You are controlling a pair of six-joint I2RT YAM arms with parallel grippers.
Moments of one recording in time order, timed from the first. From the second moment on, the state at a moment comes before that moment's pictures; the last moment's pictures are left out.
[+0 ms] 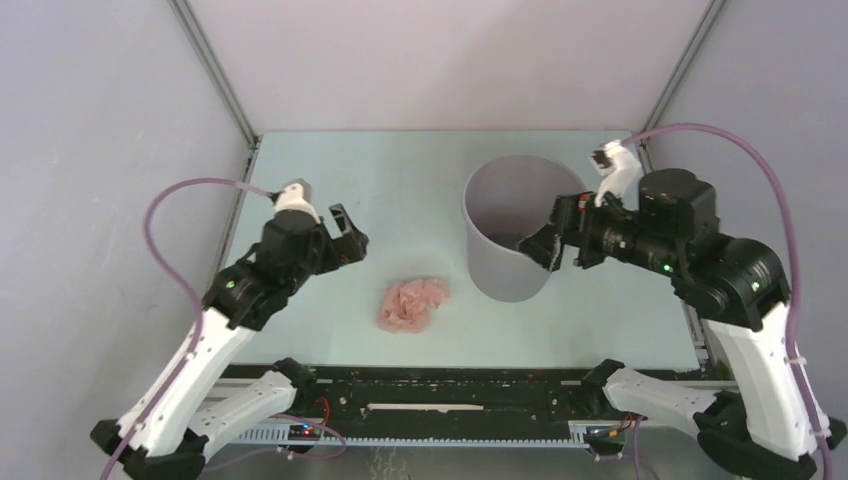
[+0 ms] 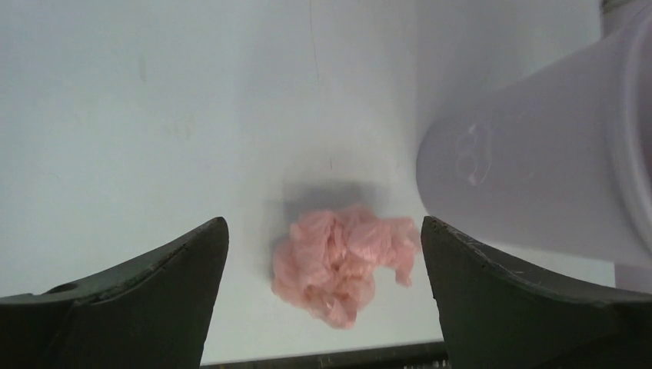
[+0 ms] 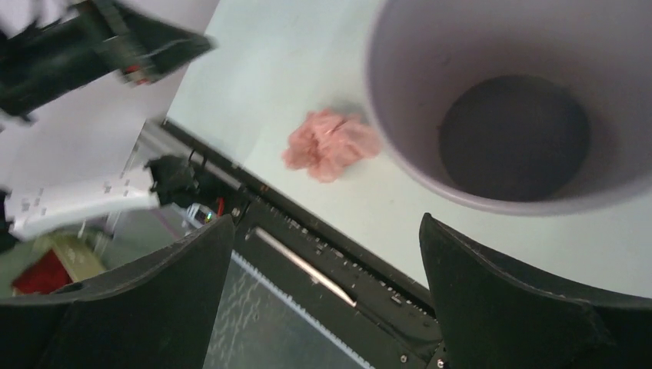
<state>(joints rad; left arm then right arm) -0.57 0.82 1.11 -0.82 -0.33 -0.65 0.56 1.00 1.71 -1.19 -0.15 0.43</state>
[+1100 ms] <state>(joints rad) -0.62 1.21 0.64 -0.45 0.17 -0.95 1.09 1.22 1.71 -1.21 0.20 0.47</state>
